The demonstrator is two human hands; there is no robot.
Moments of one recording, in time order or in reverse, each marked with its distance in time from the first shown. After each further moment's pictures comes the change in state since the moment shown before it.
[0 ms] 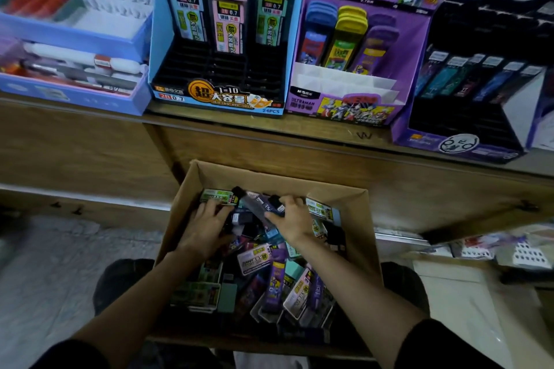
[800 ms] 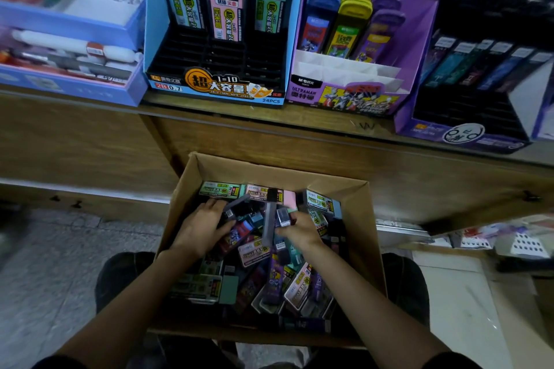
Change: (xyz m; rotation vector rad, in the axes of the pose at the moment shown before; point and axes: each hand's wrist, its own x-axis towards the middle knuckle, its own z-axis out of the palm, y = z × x) left_hand -0.011 0.009 -0.015 -0.196 0.017 -0.077; right_hand -0.030 0.016 0.004 0.605 -0.175 0.243
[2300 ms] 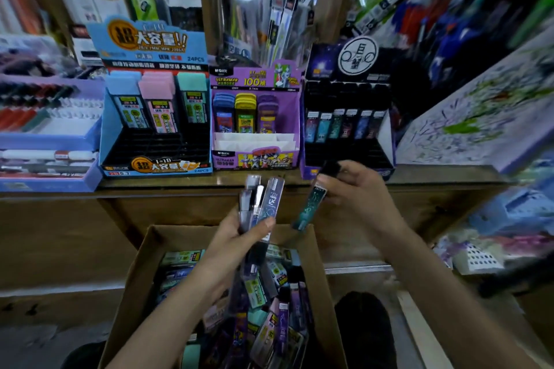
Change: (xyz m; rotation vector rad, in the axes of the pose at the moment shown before) left_hand -0.045 0.192 -0.092 -1.263 -0.052 0.135; right_hand -0.161 -0.114 -0.200 0.364 0.205 -0.710
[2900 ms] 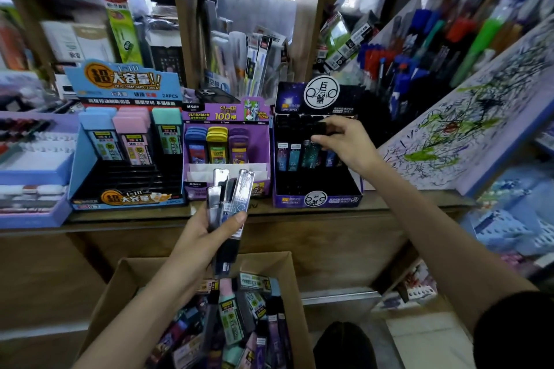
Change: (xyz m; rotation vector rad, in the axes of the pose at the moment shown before) left_hand 0.011 0.047 0.016 -0.008 0.031 0.154; right_hand 0.119 -0.045 -0.064 -0.425 0.034 -0.269
